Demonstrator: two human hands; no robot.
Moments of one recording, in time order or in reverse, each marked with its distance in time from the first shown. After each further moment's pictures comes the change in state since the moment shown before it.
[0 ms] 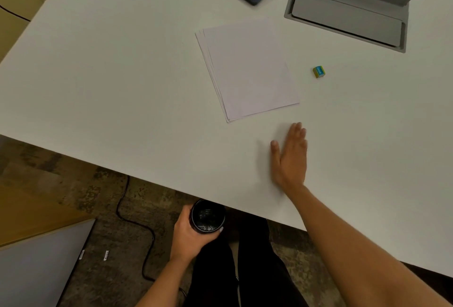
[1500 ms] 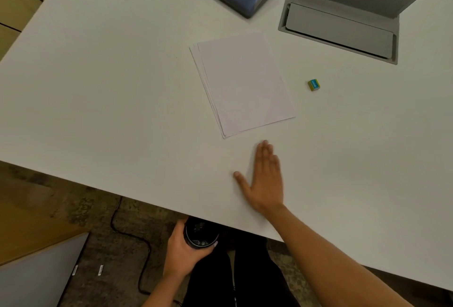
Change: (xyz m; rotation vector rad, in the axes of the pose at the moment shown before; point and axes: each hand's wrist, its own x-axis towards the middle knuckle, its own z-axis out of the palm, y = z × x) left_hand 0.014 0.000 -0.009 0.016 -0.036 -0.048; right_hand -0.017 -0.037 0.018 -0.189 -0.161 -0.167
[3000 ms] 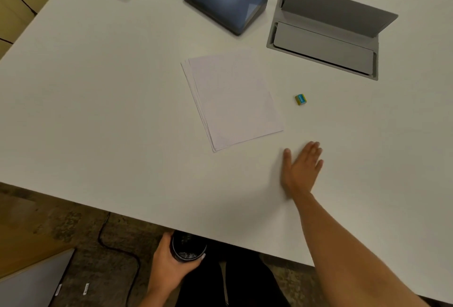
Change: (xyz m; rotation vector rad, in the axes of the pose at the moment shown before) left_hand 0.002 0.008 -0.008 -0.050 0.020 0.031; right_hand 0.058 0.094 -0.040 0.127 0.179 0.535
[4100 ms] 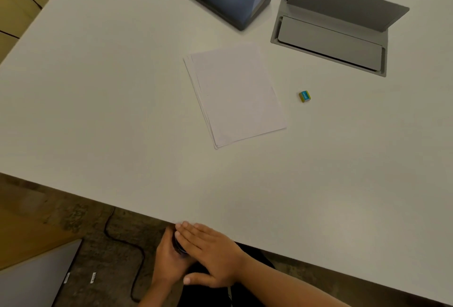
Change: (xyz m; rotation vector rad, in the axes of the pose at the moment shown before) left_hand -0.002 0.002 0.004 -0.009 -0.018 -0.061; right_hand -0.205 -0.052 0.028 0.033 -0.784 -1.318
